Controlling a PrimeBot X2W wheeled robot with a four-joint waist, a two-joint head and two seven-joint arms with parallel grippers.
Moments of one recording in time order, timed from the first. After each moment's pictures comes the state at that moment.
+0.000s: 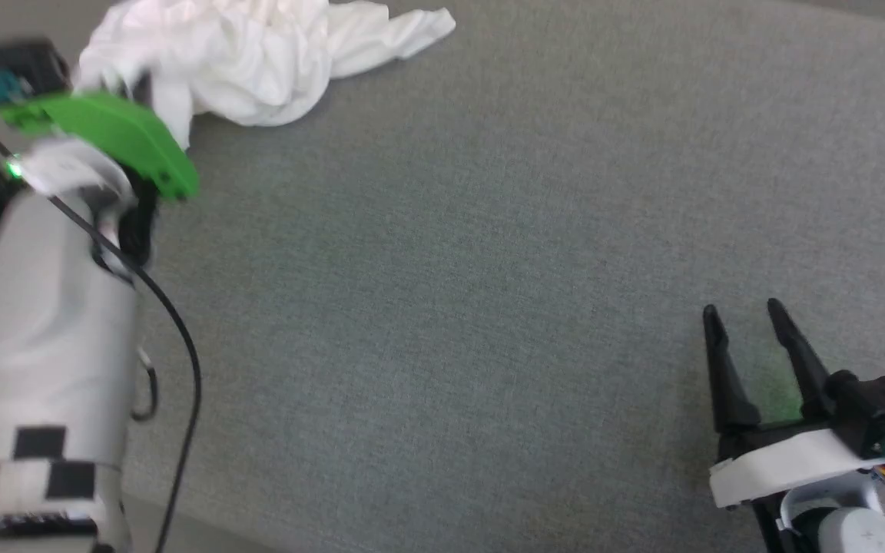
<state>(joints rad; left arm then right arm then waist) -0.85 0.26 -0.06 0.64 -0.44 0.01 0.15 0.00 -0.05 -0.01 -0.05 0.13 0.13 -0.12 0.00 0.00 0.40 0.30</state>
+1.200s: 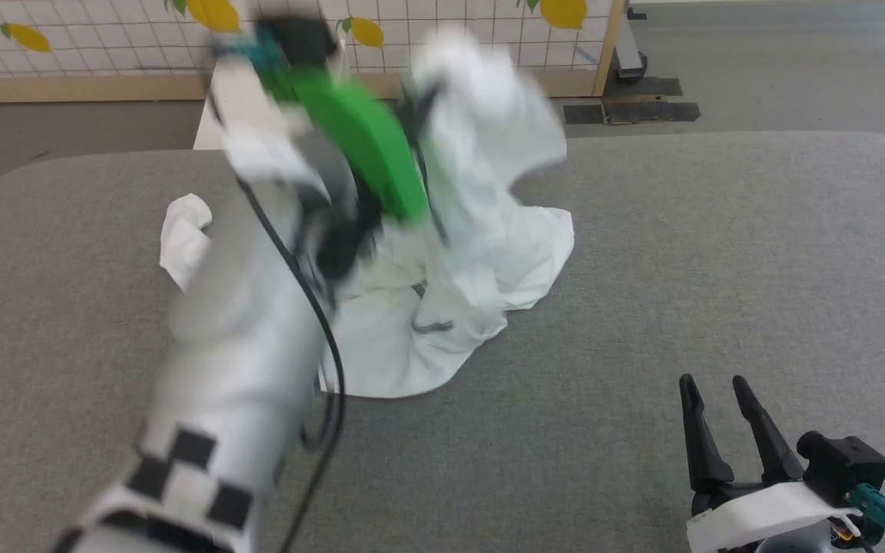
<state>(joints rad) -0.91 0.05 -0.36 0.59 -0.77 -0.12 0.29 0.03 -0.05 0.03 0.20 0.31 0.13 -0.25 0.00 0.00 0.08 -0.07</state>
